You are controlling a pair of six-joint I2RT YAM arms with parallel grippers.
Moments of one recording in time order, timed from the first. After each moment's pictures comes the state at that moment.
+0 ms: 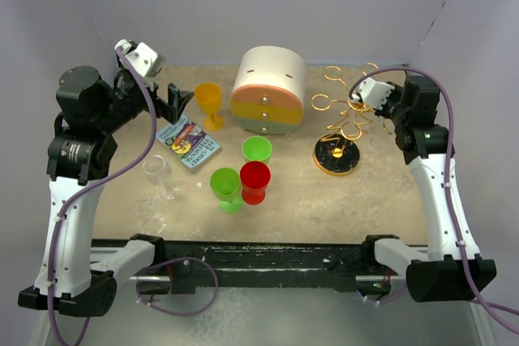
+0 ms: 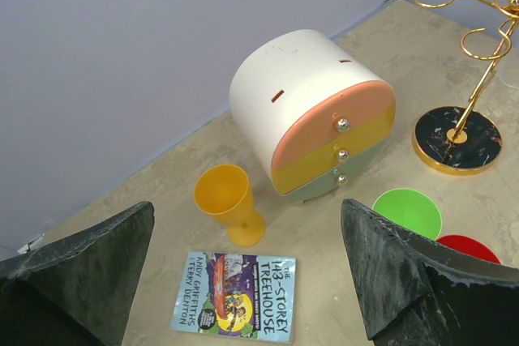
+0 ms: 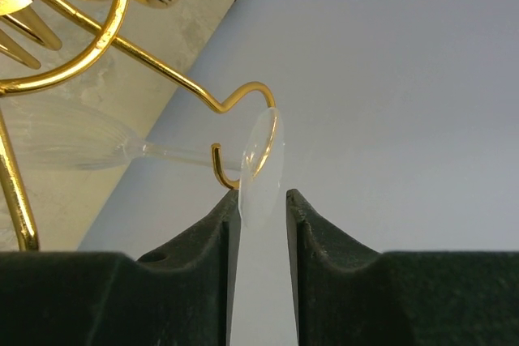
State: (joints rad) left arm -0.15 1.04 1.55 -0.61 0.44 0.22; right arm 0.02 1.11 1.26 -0.61 0.22 -1.24
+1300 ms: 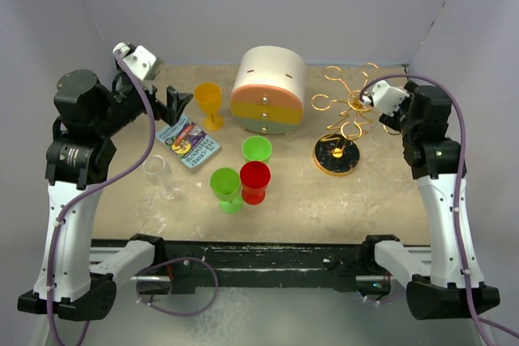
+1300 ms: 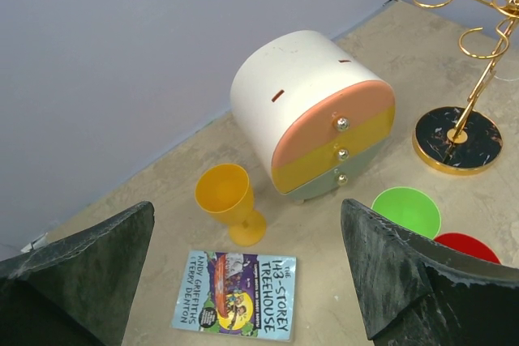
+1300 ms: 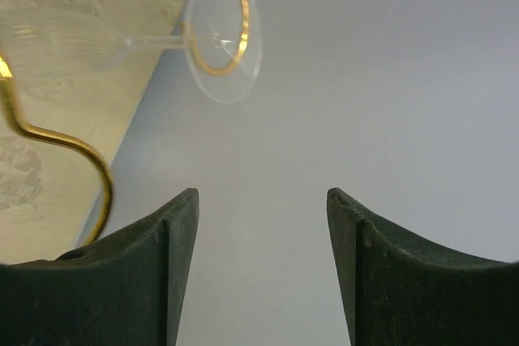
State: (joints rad) left arm -0.15 1.02 1.54 -0.61 0.44 0.22; right arm 0.02 1.00 1.26 -0.73 0.32 -1.17
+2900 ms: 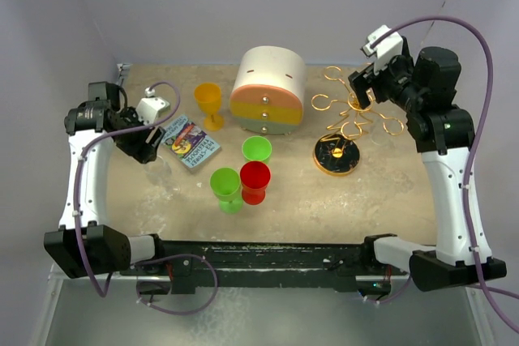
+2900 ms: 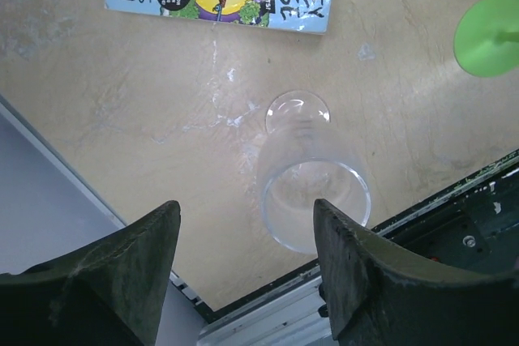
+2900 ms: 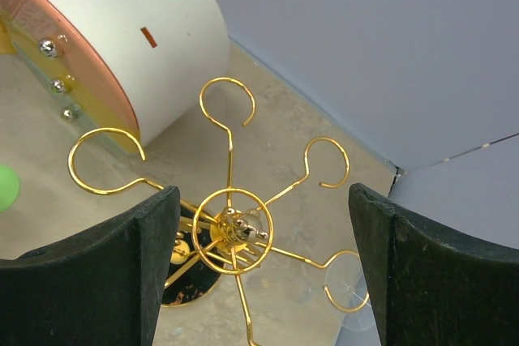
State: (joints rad) left arm 0.16 1.27 1.38 -1.23 0.30 0.72; right arm 0.12 1.19 1.65 -0.74 -0.24 -0.51
